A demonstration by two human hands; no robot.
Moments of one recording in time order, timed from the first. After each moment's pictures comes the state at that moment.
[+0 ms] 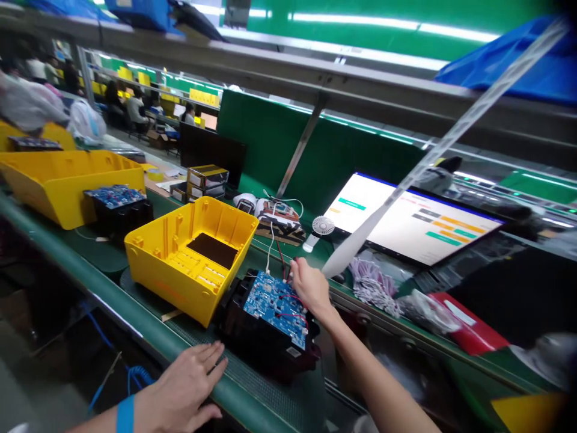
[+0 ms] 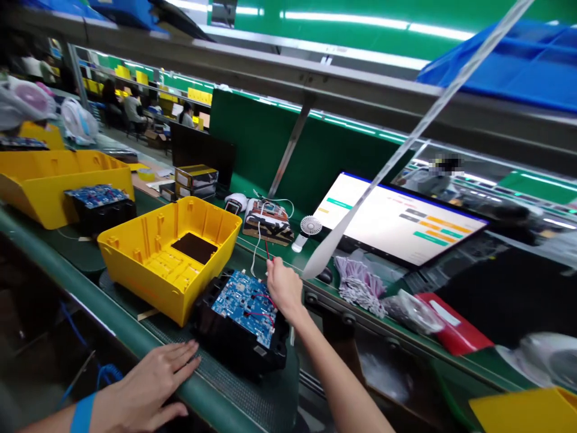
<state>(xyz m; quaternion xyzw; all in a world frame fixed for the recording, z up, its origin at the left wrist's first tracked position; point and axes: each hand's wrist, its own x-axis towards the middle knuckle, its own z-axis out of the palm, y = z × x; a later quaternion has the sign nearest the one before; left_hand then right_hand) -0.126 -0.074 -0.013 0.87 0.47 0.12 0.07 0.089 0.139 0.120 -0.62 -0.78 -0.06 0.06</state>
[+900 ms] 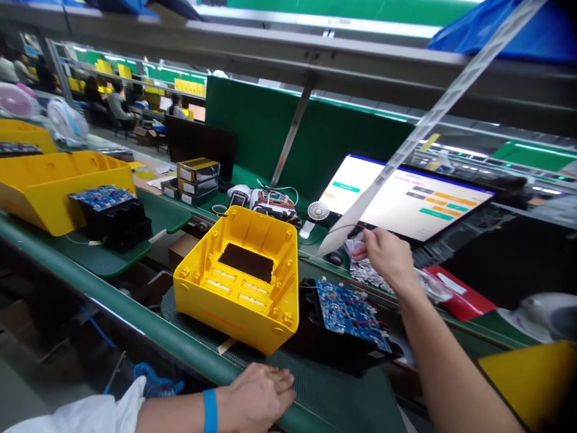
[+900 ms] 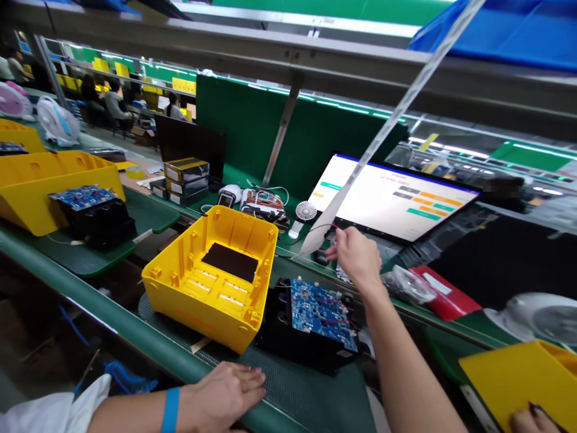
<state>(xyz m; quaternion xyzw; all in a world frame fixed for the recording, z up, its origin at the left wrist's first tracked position) -0.017 -0.041 -0.026 0.94 0.26 0.17 0.15 0.196 0.160 0.205 -0.70 -0.68 0.00 0.23</state>
